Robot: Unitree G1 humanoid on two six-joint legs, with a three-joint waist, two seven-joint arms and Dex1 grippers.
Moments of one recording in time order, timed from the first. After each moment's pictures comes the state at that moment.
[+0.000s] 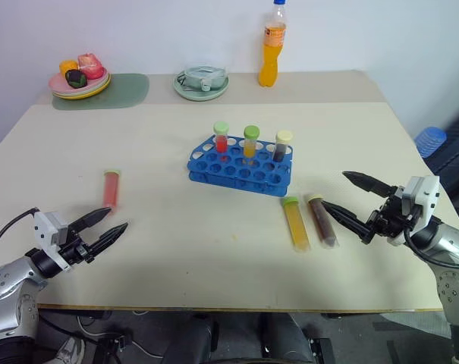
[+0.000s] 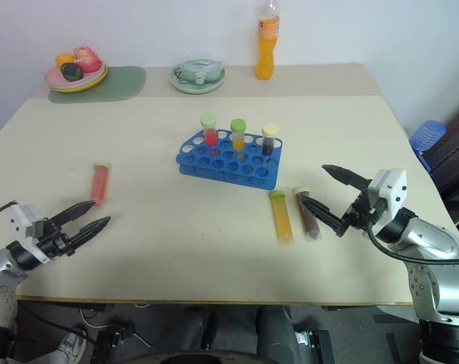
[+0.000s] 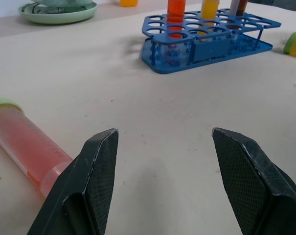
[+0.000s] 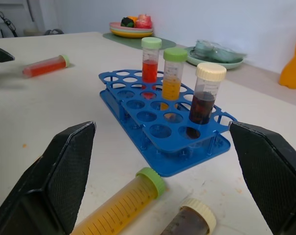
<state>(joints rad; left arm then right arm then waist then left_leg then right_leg) 0.07 0.63 0.41 0.21 -0.53 -0.09 -1.15 0.03 -0.67 -0.34 -0.24 0.60 0.16 0.96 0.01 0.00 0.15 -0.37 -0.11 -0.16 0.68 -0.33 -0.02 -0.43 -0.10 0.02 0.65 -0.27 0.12</state>
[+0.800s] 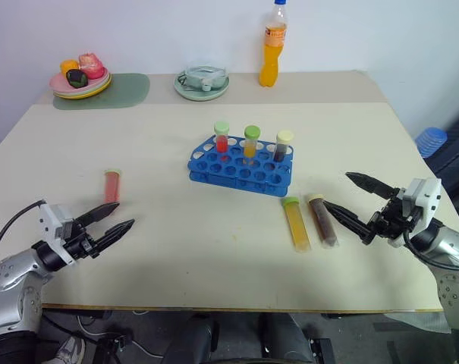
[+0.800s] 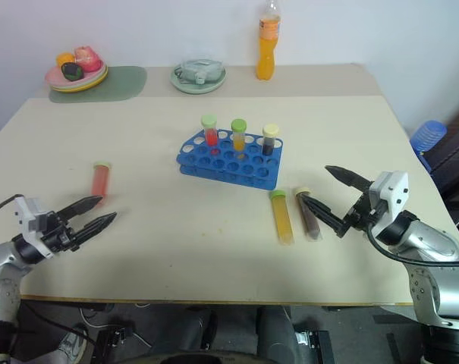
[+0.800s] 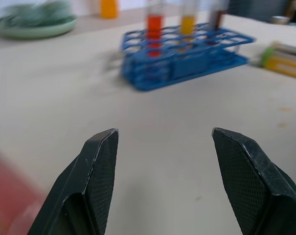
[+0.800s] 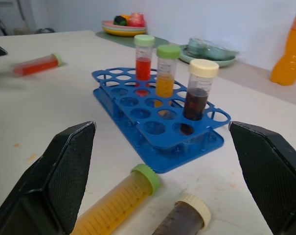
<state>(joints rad) 0.02 0.64 0.37 0.12 -0.56 -0.02 -1.20 0.05 -0.67 -0.34 -0.27 0.58 0.16 0.88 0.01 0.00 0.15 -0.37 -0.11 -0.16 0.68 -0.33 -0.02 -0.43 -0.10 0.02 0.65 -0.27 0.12</state>
